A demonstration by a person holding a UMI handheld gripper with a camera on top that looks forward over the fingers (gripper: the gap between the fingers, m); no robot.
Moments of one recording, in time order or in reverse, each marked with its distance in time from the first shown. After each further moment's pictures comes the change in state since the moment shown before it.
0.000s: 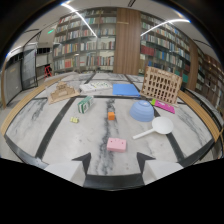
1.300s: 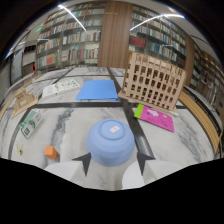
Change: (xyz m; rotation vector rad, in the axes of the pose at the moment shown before) arm 0.174 -0.092 0.242 -0.071 0.104 0.024
